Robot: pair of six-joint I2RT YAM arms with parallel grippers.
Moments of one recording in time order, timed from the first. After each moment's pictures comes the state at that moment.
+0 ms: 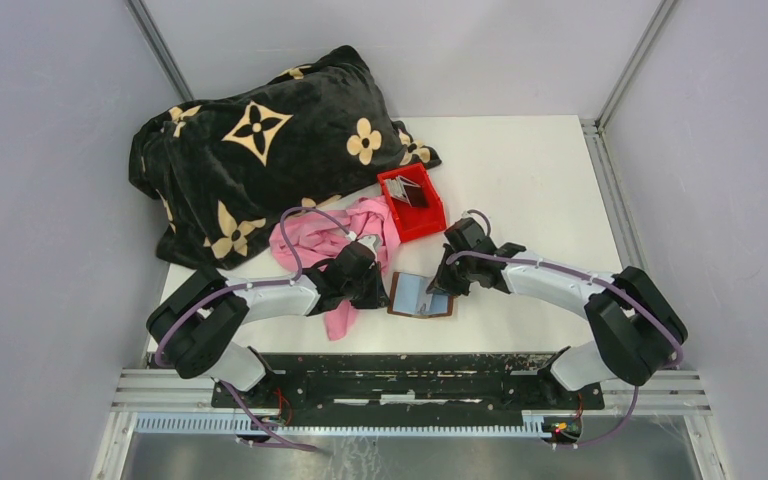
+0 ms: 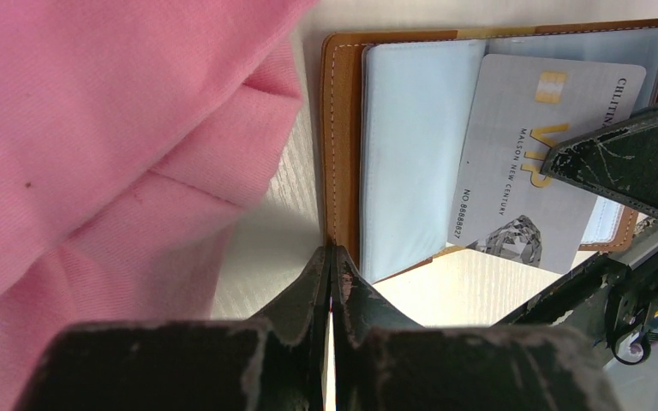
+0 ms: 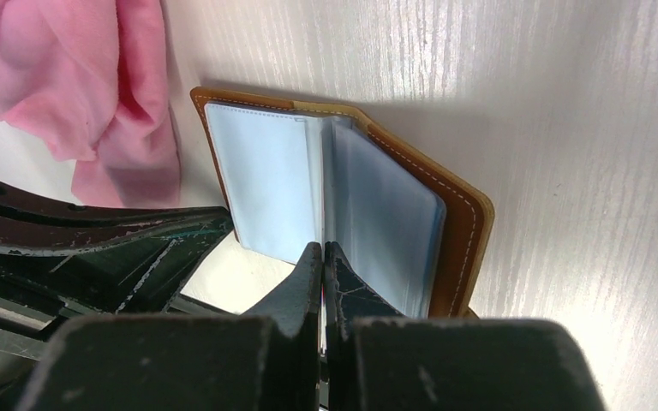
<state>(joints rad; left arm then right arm) -0.81 1.50 0.60 0.02 0.08 -0.73 0.67 1.46 0.75 -0.29 -0.12 0.97</state>
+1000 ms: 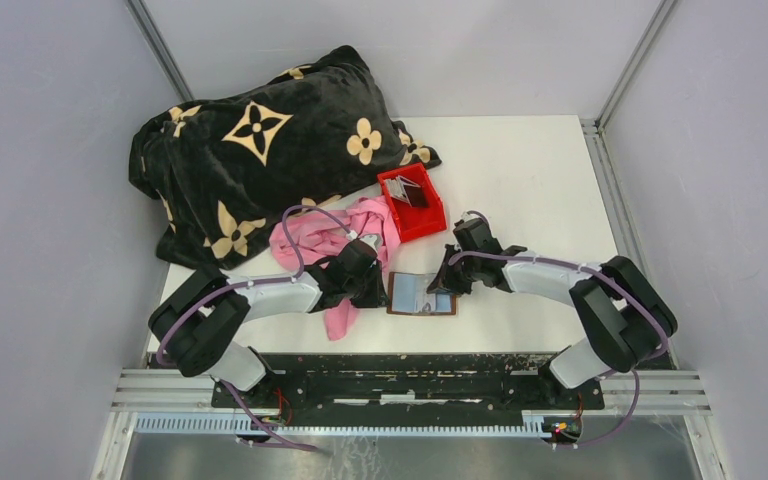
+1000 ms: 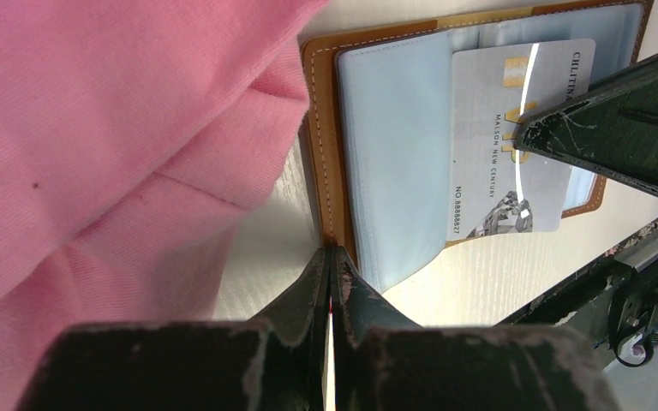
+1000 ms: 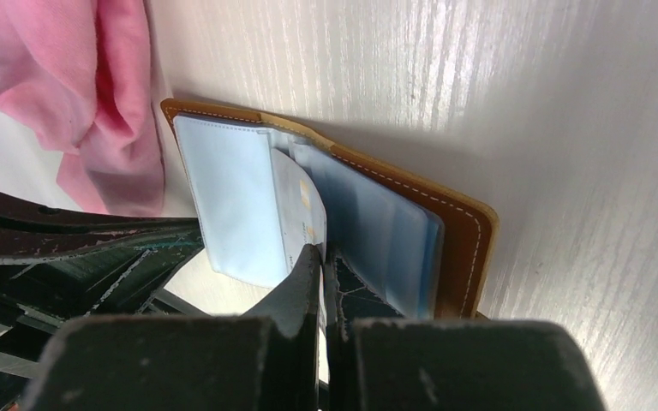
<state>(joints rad) -0.81 1.51 0.63 -0.02 0.08 -0.73 0.60 1.53 0.68 -0.13 -0.24 0.86</state>
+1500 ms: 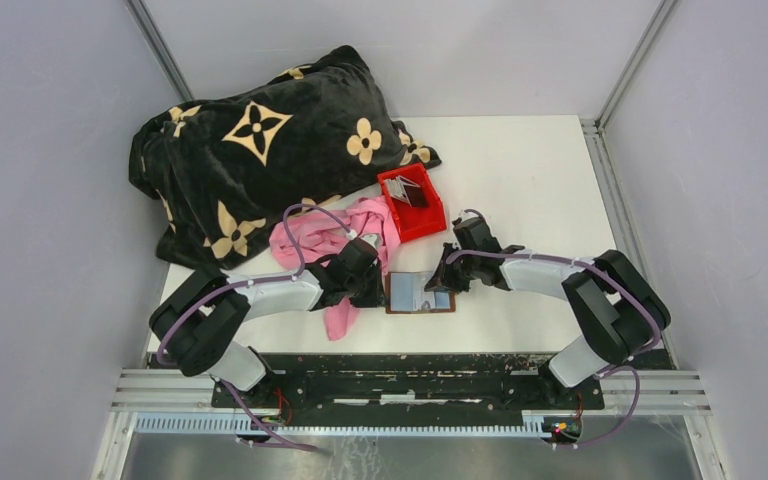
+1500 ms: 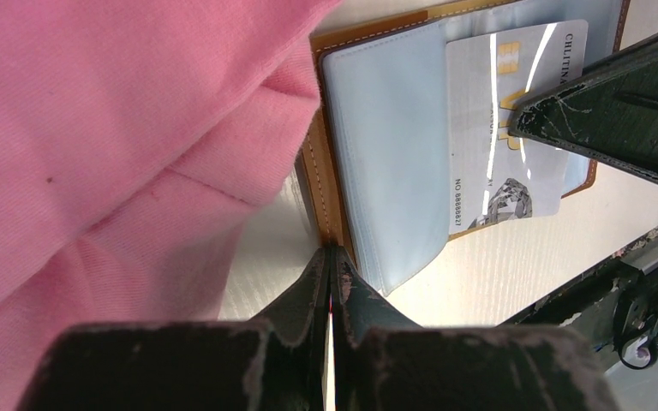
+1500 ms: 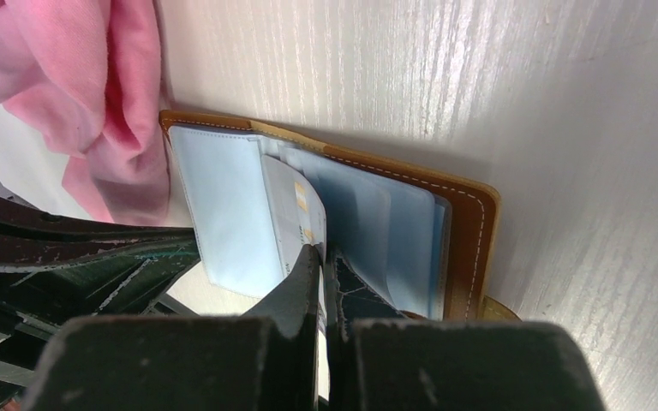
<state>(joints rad) -0.80 1.53 0.65 -0.06 0.08 -0.73 0.58 1.58 0.68 -0.06 -0.27 0.83</state>
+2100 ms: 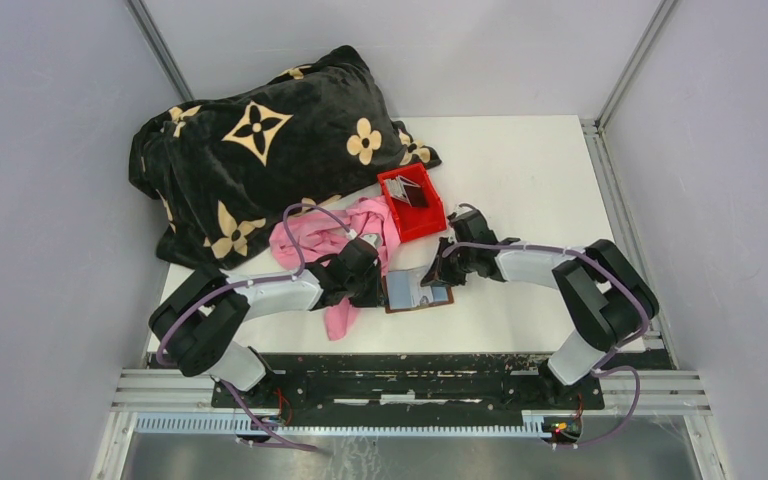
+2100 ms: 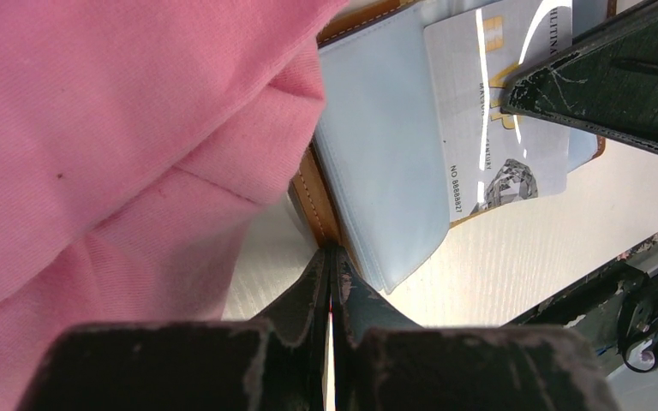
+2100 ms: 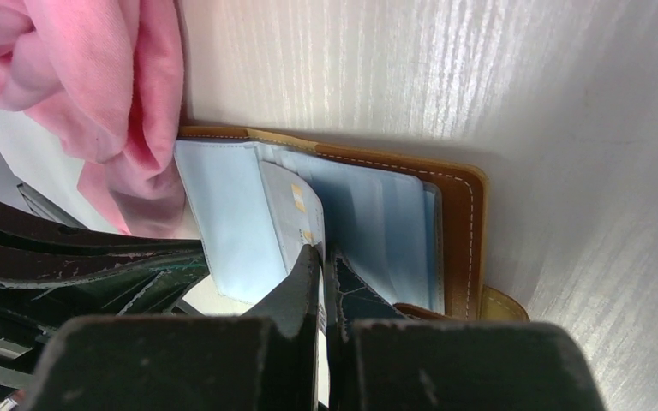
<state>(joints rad) -0.80 1.53 0.65 -0.08 0.06 -0.73 0.56 1.65 0.73 -0.03 -0.33 0.80</state>
